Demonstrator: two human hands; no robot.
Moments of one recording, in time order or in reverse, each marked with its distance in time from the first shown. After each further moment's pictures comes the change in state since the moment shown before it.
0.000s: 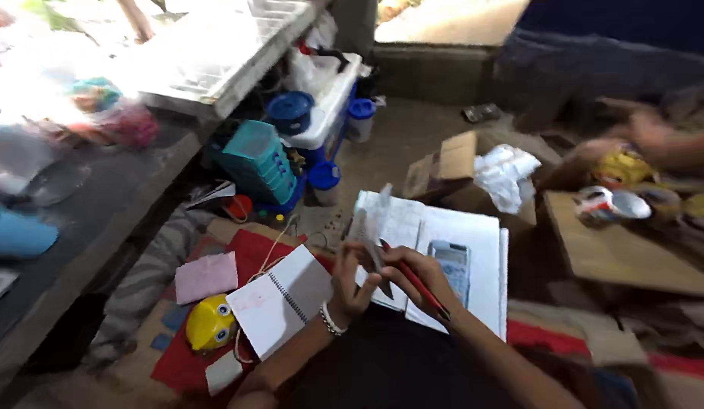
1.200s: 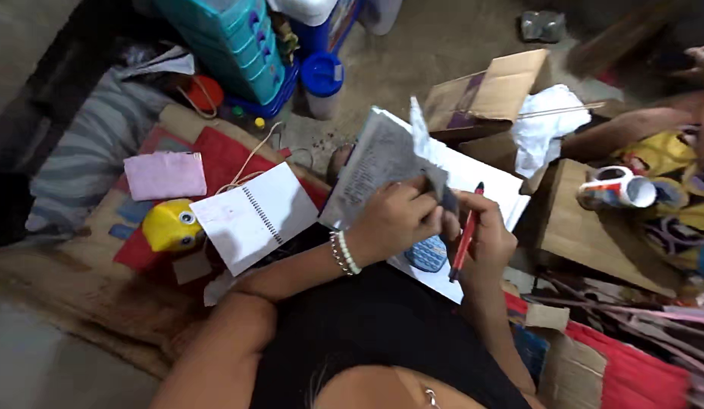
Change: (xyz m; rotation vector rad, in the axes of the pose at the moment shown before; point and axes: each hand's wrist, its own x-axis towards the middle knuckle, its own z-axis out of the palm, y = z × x) left_hand 0.041 0.019 0.045 0.253 -0.301 -0.093; right_hand -0.024 0.007 -0.050 -0.690 0.145 0.105
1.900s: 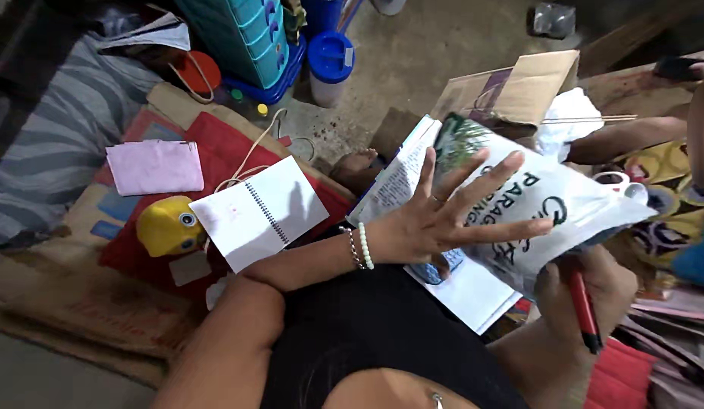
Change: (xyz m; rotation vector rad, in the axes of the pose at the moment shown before) left_hand 0.007 -0.037 -0.023 -0.159 -0.186 0.339; right_hand 0.015 -0.027 -0.047 -0.225 -0.083 0.016
